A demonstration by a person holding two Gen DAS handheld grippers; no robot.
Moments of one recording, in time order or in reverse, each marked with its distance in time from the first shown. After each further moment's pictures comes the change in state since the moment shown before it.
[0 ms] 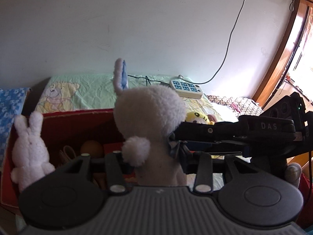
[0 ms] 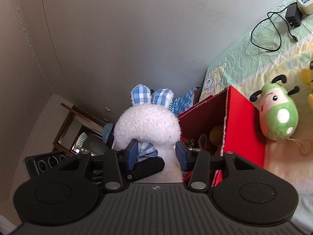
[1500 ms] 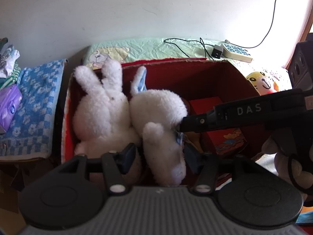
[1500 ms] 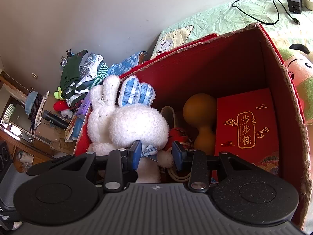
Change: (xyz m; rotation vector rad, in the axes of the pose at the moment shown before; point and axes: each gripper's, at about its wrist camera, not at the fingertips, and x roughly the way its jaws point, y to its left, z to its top) left arm 0.018 0.129 -0.044 0.041 0.163 0.172; right arm 0.140 0.013 -0.042 -0.097 0.153 -0.498
